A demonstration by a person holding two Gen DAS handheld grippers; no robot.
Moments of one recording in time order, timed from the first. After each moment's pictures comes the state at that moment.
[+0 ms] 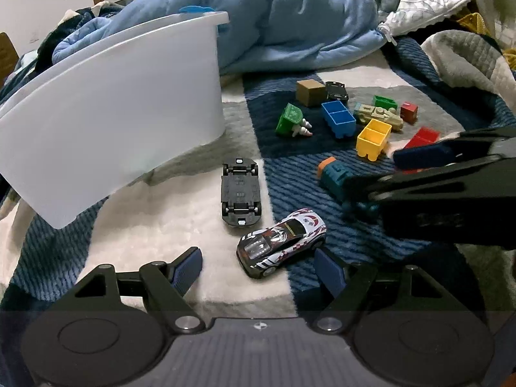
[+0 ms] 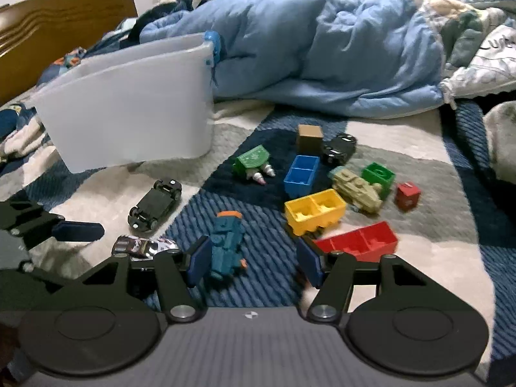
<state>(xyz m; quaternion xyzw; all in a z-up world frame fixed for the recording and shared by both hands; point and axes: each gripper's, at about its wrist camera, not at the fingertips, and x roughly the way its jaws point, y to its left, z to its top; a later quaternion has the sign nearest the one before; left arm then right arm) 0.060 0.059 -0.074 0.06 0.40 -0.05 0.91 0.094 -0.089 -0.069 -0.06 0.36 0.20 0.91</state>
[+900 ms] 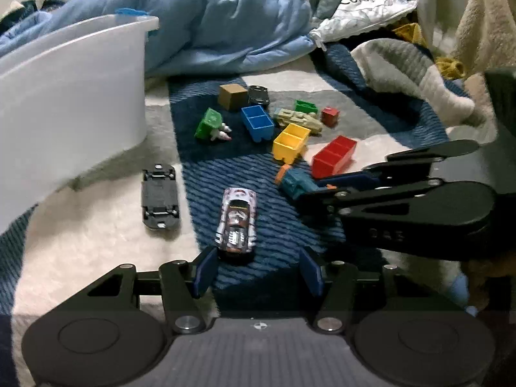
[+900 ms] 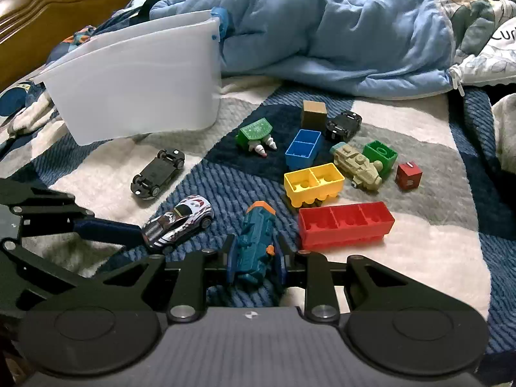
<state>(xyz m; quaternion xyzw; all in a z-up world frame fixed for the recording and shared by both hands) 0.056 0.050 -0.067 0.02 0.41 -0.17 0.90 0.082 -0.109 -0.069 -0.08 0.39 0.21 0.89</state>
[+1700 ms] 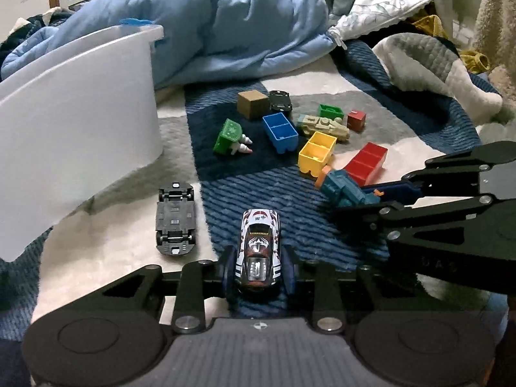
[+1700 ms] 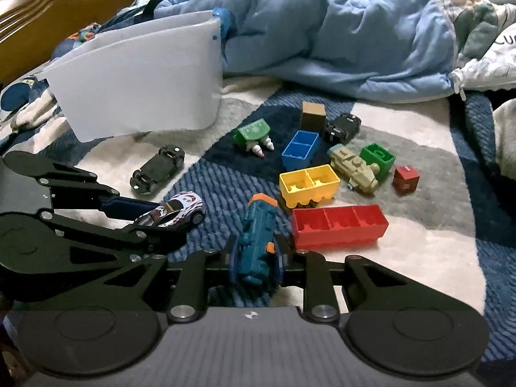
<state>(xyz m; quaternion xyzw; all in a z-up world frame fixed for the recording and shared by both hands) 0.073 0.043 -0.066 0.05 0.40 -0.14 0.90 0.081 -0.115 -0.065 -0.09 0.38 0.22 0.89</state>
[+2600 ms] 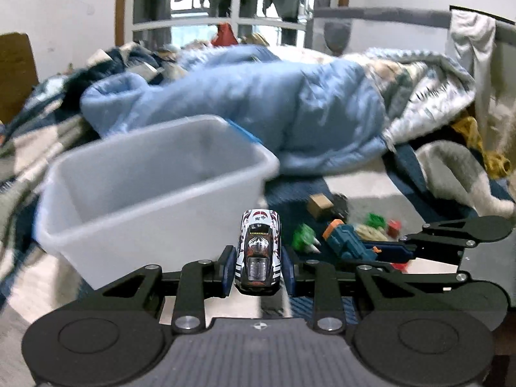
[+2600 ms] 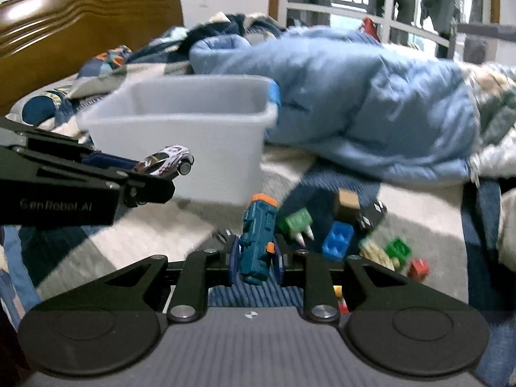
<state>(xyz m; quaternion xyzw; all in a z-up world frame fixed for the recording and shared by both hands) 0.064 0.115 0.043 -0.01 0.32 -0.05 0.95 0.083 -0.053 0.002 -0.12 0.31 0.26 0.91</state>
